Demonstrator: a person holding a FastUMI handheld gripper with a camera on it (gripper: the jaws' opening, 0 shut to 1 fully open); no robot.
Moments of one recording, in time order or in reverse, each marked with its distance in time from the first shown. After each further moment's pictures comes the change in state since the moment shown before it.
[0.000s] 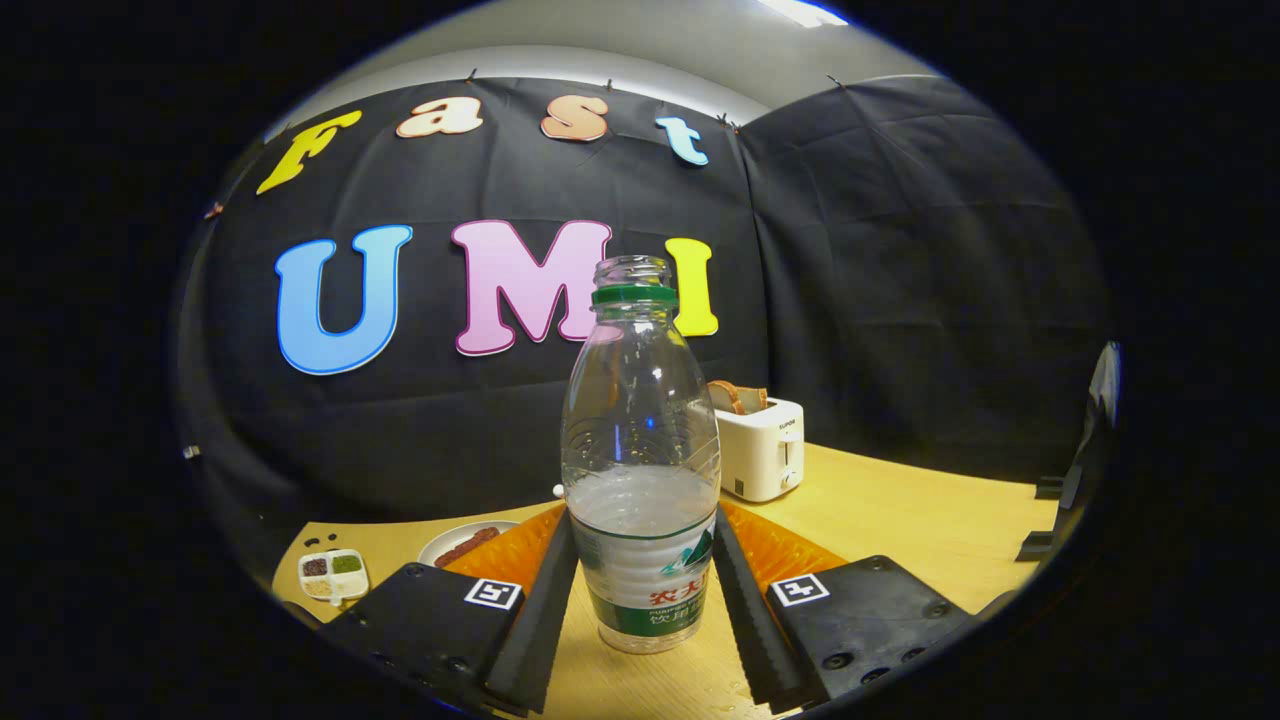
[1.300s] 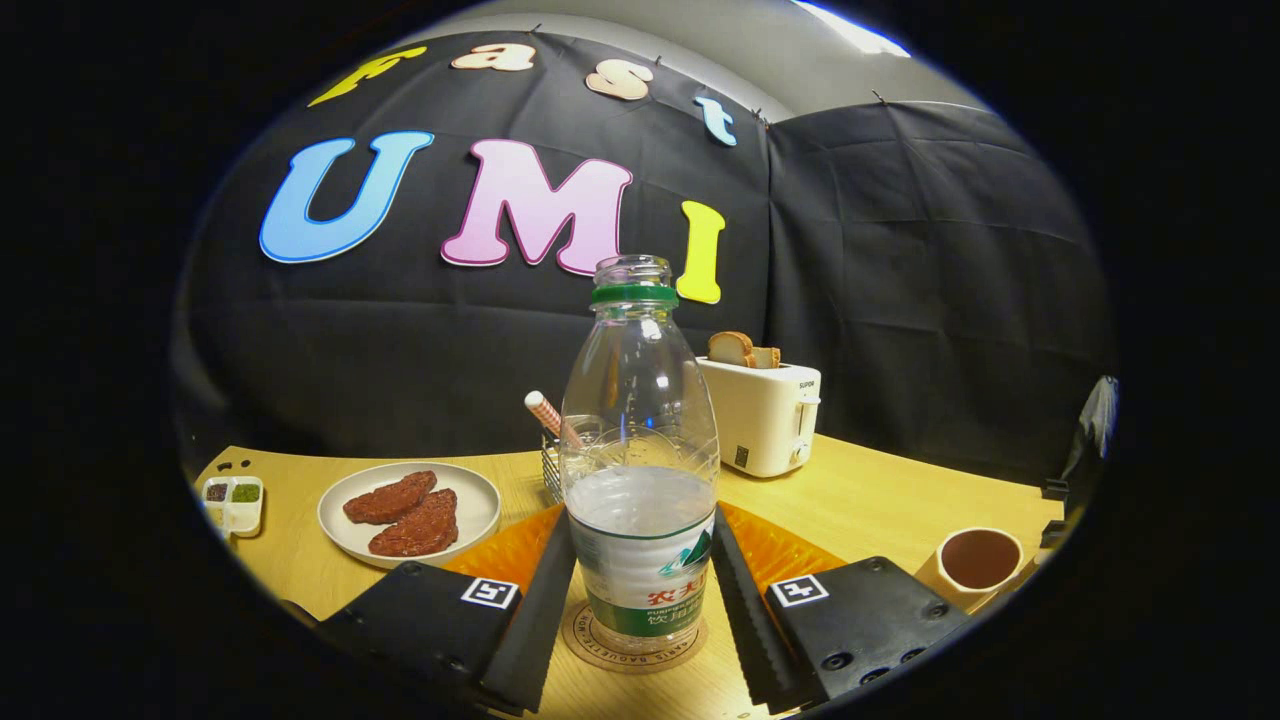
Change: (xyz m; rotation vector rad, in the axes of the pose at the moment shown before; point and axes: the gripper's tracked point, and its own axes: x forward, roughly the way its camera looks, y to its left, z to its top) arm 0.060 0.021 -0.110 -0.117 0.048 -0.060
